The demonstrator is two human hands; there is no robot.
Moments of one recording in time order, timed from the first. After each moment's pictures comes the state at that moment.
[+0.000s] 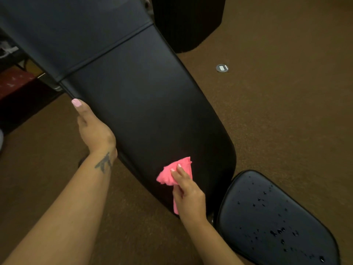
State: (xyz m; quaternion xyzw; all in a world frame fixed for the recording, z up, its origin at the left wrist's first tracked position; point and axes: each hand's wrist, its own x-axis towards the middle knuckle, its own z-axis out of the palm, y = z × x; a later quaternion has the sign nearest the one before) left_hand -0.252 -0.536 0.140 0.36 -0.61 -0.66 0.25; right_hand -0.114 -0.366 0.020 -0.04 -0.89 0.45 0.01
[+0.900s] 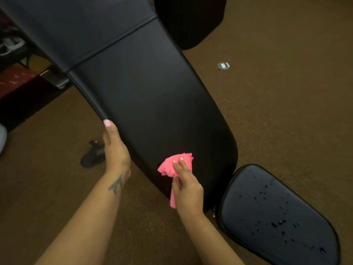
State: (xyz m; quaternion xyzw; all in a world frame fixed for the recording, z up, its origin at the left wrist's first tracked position) left_hand -0.207 -0.529 0.092 0.29 -0.65 -0.69 0.14; right_hand -0.111 -0.383 0.026 -0.07 -0.87 0.48 0.04
